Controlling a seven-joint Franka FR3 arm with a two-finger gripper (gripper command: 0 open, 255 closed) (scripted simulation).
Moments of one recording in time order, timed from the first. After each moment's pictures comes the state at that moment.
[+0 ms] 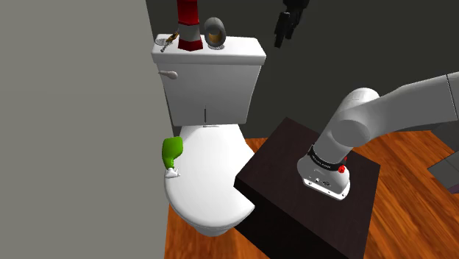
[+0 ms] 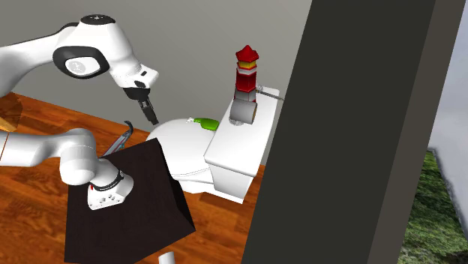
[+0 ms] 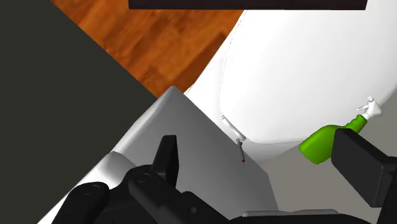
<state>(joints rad) 0.00 -0.77 -0.07 -2.31 -0.08 1.59 -0.11</state>
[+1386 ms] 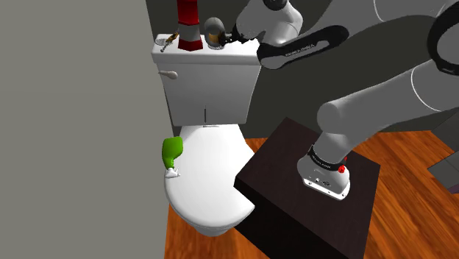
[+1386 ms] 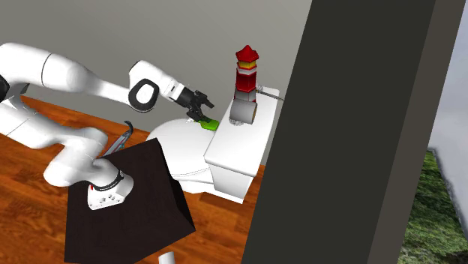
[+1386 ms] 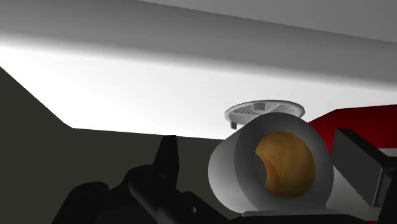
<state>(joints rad) -0.70 -0.52 0.61 -2.58 -0.53 2.90 0.94</state>
